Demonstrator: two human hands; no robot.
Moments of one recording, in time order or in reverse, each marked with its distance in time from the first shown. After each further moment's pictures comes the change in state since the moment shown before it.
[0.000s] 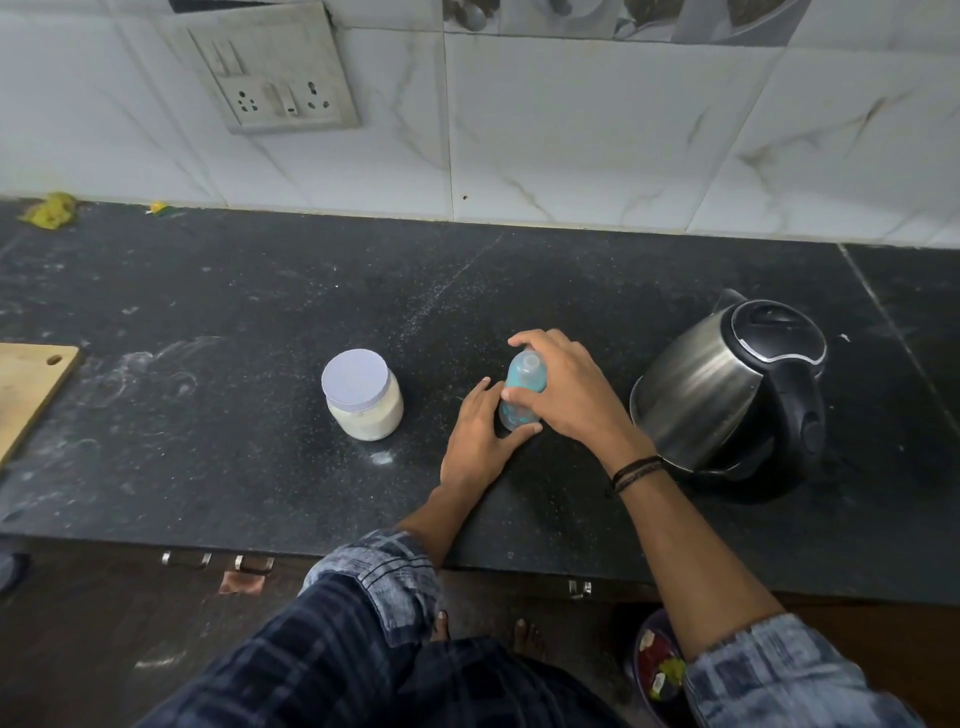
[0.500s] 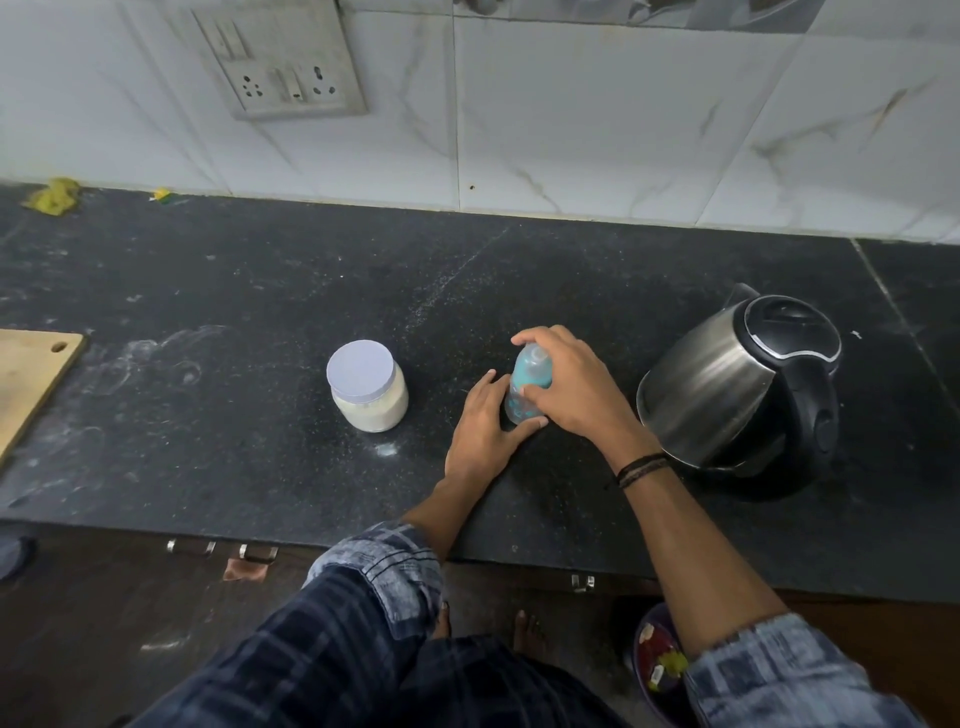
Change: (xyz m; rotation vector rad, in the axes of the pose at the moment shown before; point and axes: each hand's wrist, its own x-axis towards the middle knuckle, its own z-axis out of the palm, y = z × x) left_hand -0.001 0.002 -0.003 -0.013 -0.026 0.013; right_hand -0.001 0.000 0.002 -0.005 -0.022 -0.003
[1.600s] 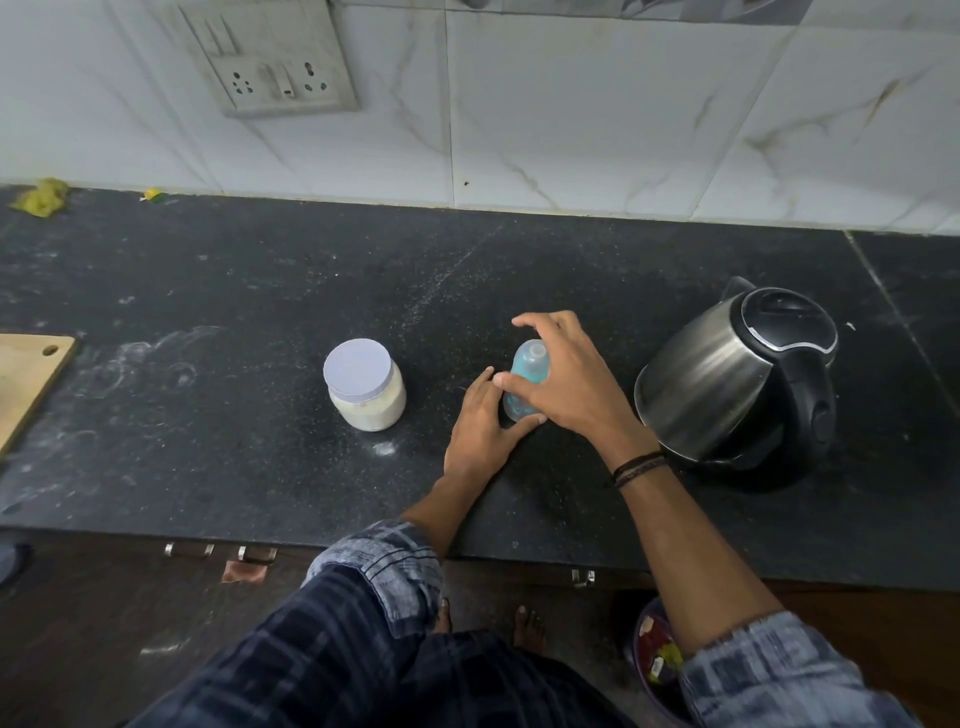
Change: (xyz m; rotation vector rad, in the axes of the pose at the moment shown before) left_hand -0.001 -0.002 0.003 -0.024 0.017 0.003; right_hand -0.002 -0.005 0.002 0.054 0.067 0.008
